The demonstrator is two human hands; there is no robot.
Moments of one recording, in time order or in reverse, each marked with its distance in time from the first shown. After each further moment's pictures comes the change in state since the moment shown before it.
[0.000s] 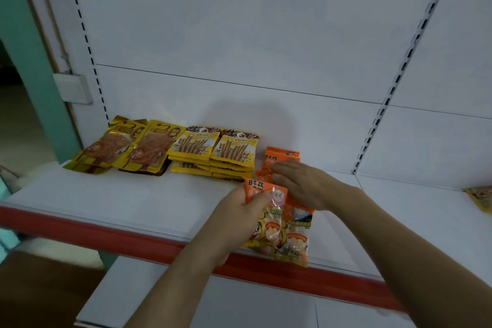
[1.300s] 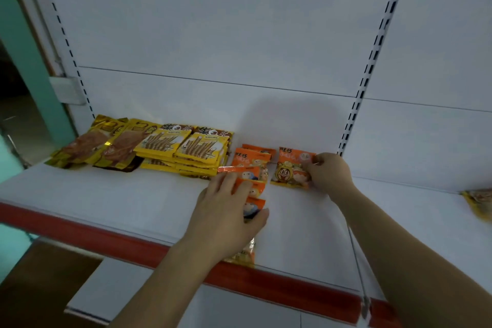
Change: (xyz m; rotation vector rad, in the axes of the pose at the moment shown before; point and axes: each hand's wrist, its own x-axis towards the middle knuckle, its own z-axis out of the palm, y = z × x) left_hand 0.034 -0.023 0.065 1.231 0.196 0.298; right_hand -0.016 0.112 0.046 0.863 0.454 0.745
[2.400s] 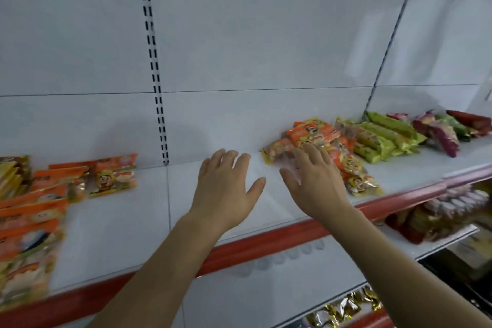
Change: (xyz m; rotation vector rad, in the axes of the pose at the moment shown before) left_hand 0.023 0.278 0.027 -0.153 -0.049 0.476; right_hand -0.167 0.161 -0.234 -0.692 0.425 -0.073
